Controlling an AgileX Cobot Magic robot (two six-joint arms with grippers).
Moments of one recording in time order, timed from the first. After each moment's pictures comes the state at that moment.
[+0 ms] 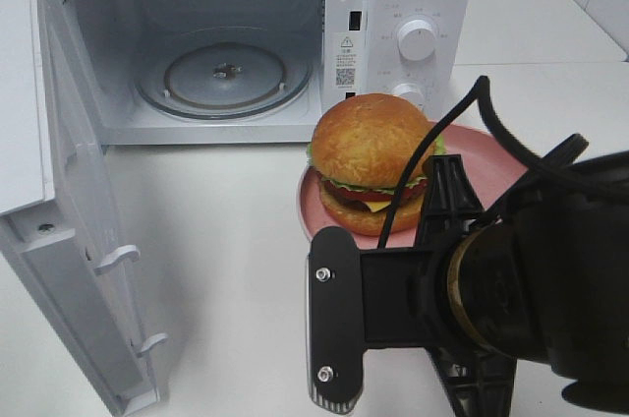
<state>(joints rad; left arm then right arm) -0.05 0.00 -0.52 -0.06 1.07 0.02 1.20 1.46 -0.70 -0.77 0.73 0.08</state>
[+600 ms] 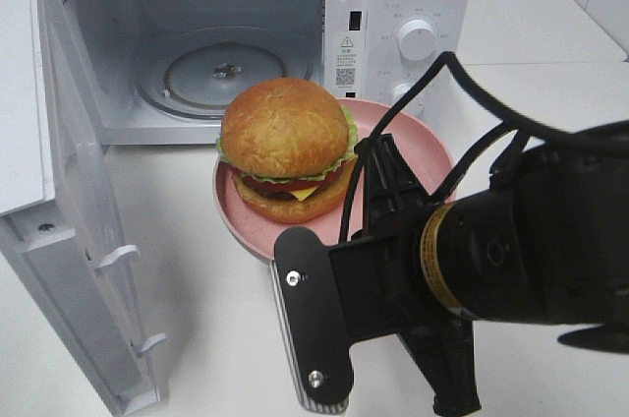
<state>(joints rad) -0.05 0.00 -0.52 -0.06 1.07 0.02 1.12 1.46 -0.70 -0.83 0.48 -0.15</state>
